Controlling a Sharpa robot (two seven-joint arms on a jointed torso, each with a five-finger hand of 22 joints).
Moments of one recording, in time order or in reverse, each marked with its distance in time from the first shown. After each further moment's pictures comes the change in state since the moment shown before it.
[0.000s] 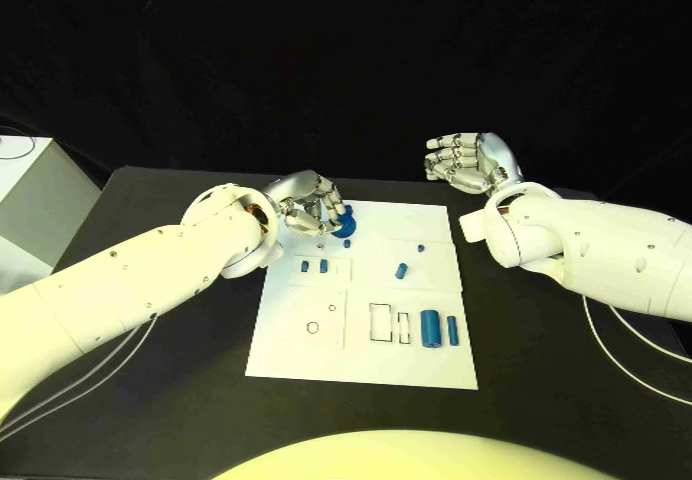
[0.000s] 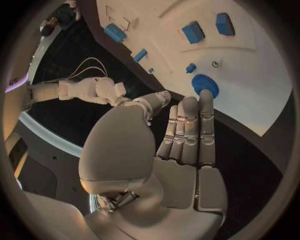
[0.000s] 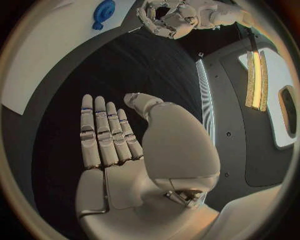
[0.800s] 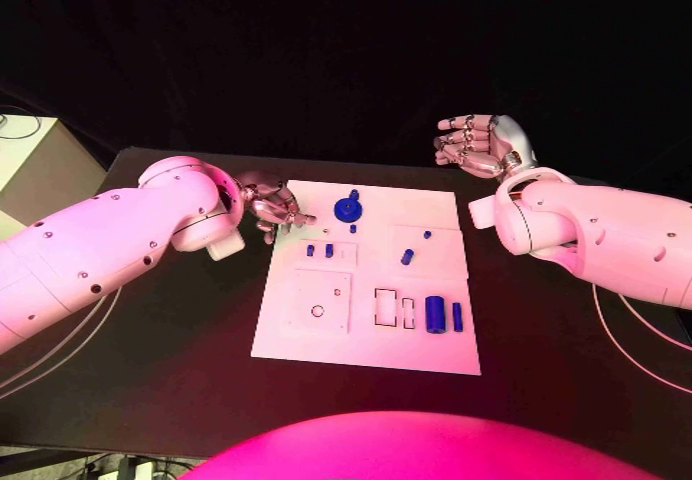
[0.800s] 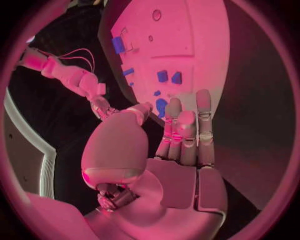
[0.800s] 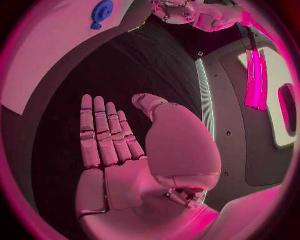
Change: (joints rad) left arm -0.004 -0.167 0.090 0.141 0.260 0.285 -0.449; left_hand -0.205 0.104 -0.201 0.196 0.007 0.010 -0.051 0.185 0.214 0.177 -0.063 0.232 0.266 0.207 -0.054 0.219 0.302 0.000 0.075 -0.050 0.045 0.020; right arm 0.003 -0.010 0.000 0.015 0.008 -0.005 -0.001; right_hand -0.064 -0.005 -0.068 0.098 0.071 -0.049 -0.009 -0.008 0.002 -0.013 0.013 0.000 0.001 -0.011 0.011 0.006 0.026 0.000 -0.009 0.009 -0.005 0.038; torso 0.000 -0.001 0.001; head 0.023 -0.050
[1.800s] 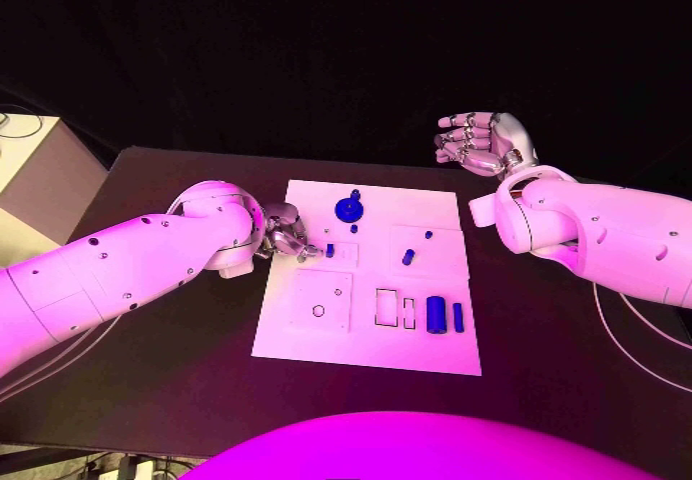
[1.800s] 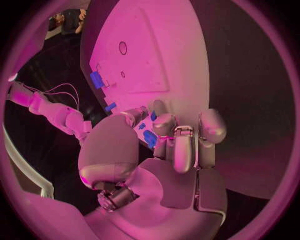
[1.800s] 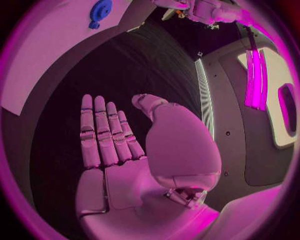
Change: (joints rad) left arm 0.014 0.061 -0.127 -0.032 -0.195 0.105 -0.033; left_hand -0.172 -0.053 0.082 0.005 0.045 0.229 -0.110 0.080 0.060 0.340 -0.092 0.304 0.364 0.150 -0.071 0.382 0.277 -0.055 0.271 -0.061 0.360 0.454; right arm 0.006 0.004 0.000 0.001 0.000 0.000 0.001; right_hand 0.000 0.000 0.004 0.004 0.000 0.000 0.000 0.001 0.002 0.004 -0.004 0.004 0.000 0.005 -0.005 0.008 0.004 0.000 0.004 -0.004 0.000 0.008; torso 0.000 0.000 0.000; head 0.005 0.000
